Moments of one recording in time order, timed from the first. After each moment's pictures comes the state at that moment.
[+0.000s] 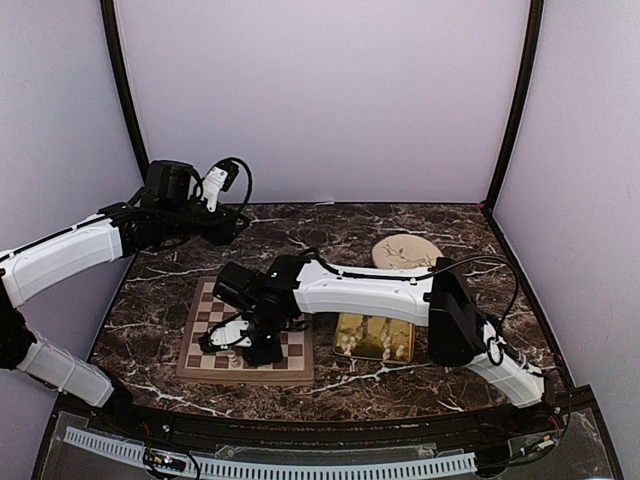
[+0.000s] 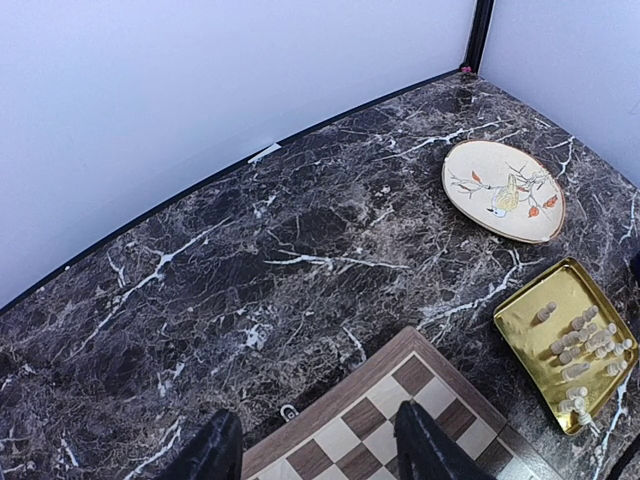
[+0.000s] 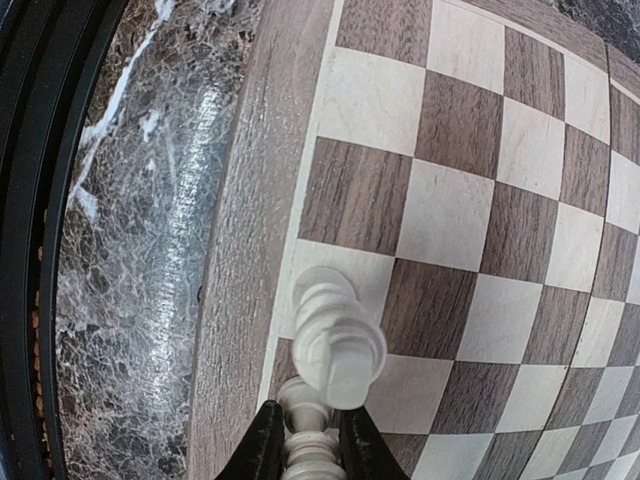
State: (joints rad) left arm -0.51 1.33 1.10 -0.27 0.06 0.06; right arm 1.26 2.50 2.32 -1.04 -0.16 -0.55
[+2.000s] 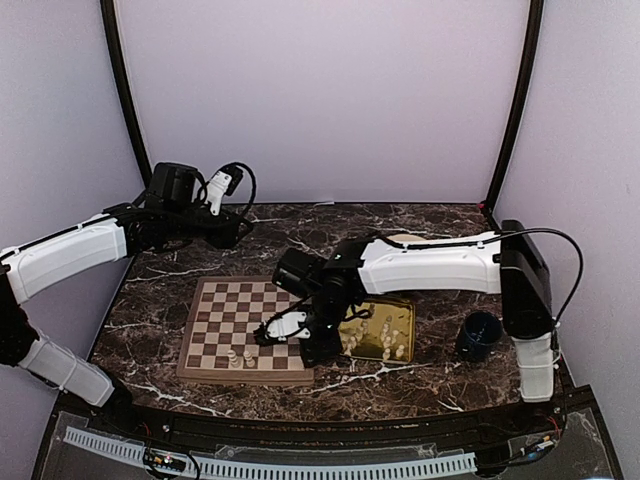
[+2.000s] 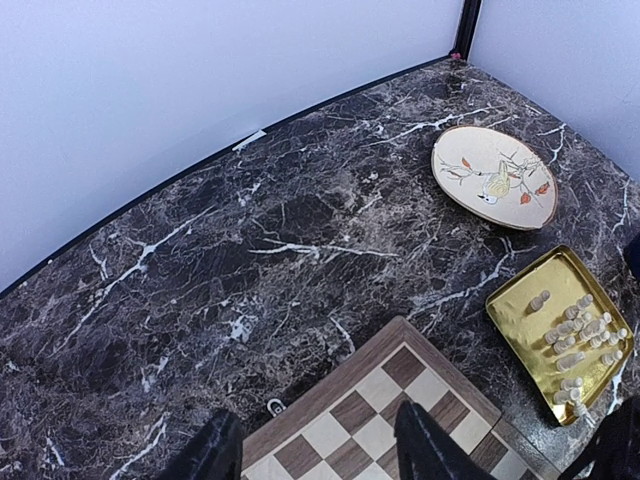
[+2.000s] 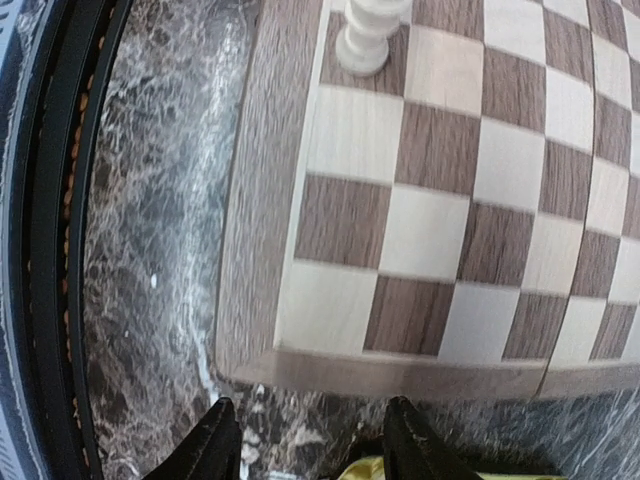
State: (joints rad) left arm -0.51 1.36 1.10 -0.27 0.09 0.06; right arm 1.17 2.12 1.75 -0.94 -0.18 -0.59
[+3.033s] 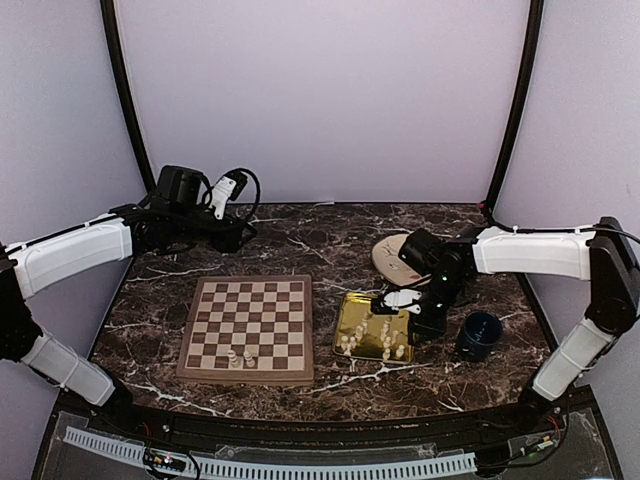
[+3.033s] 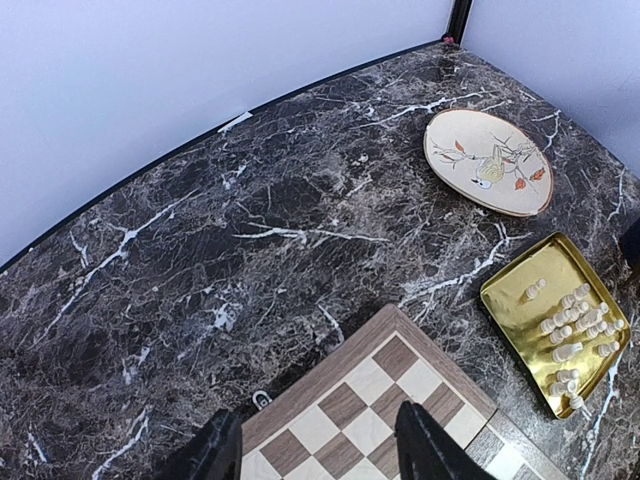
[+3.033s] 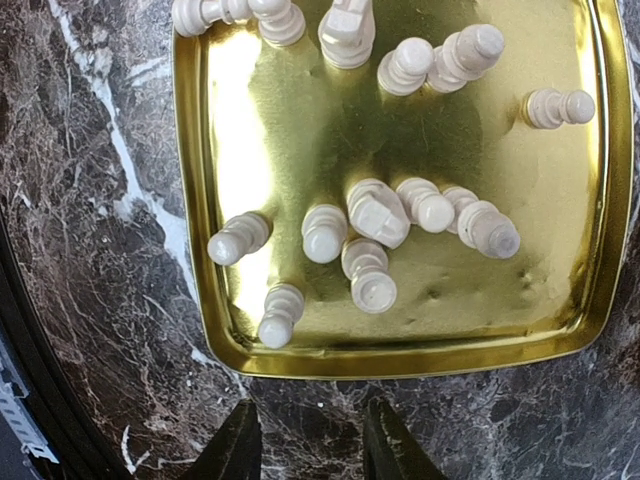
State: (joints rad) left arm -0.51 1.39 1.10 -0.28 0.12 0.05; right arm 0.73 1.59 1.06 -0.91 -0.17 -0.59
